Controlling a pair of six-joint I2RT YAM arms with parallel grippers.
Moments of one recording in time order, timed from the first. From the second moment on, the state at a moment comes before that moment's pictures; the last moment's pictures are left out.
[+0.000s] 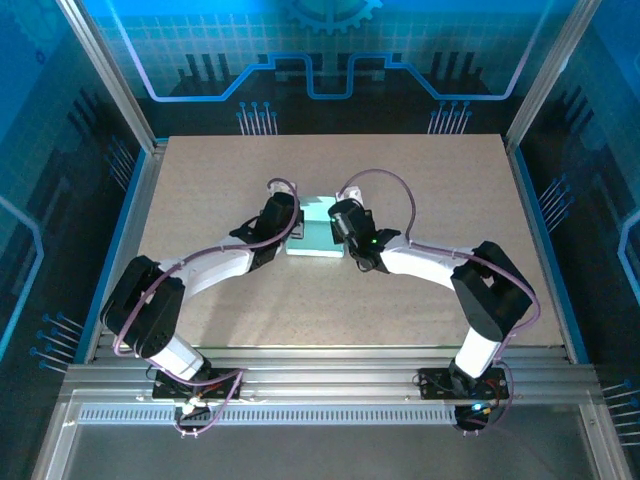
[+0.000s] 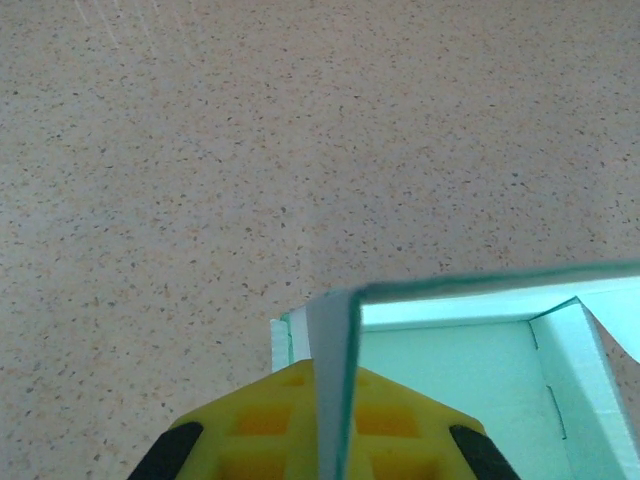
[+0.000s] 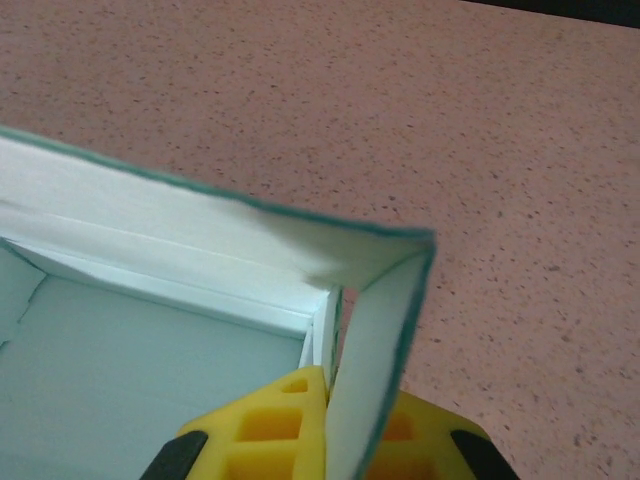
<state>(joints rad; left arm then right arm) -0.56 1.57 0.94 0.00 -0.36 -0.36 0.74 1.72 1.06 -0.03 0.53 0.32</state>
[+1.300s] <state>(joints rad) -0.64 1.68 0.87 0.26 -0.40 -0.46 0.78 1.75 1.04 -0.10 0.77 0.62</state>
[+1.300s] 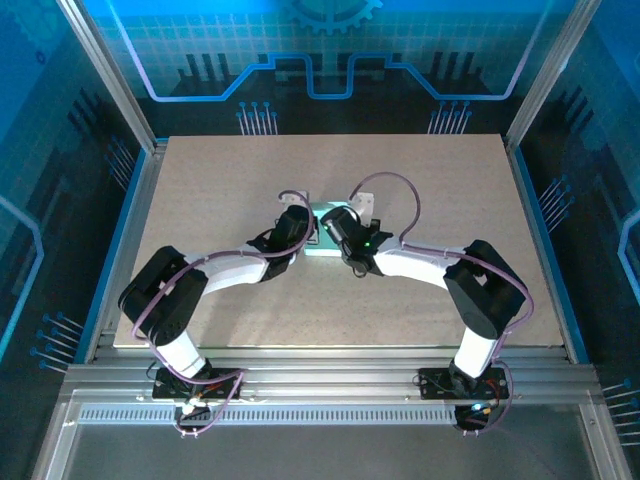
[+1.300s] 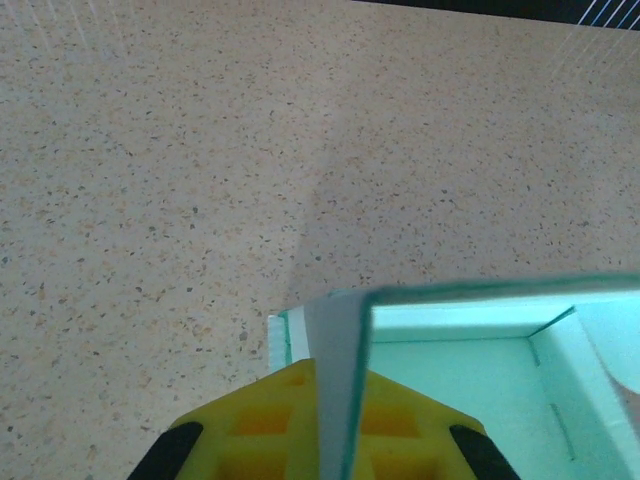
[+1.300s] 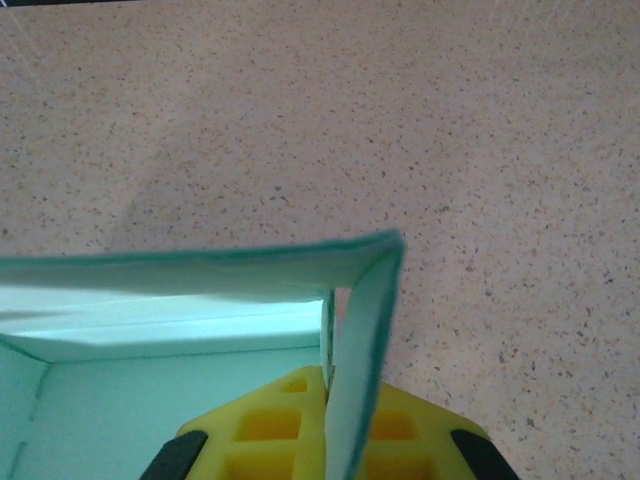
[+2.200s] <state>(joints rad) -0.74 1.82 0.60 0.91 -0.58 -0.27 0.82 1.75 0.75 0.43 0.81 0.44</state>
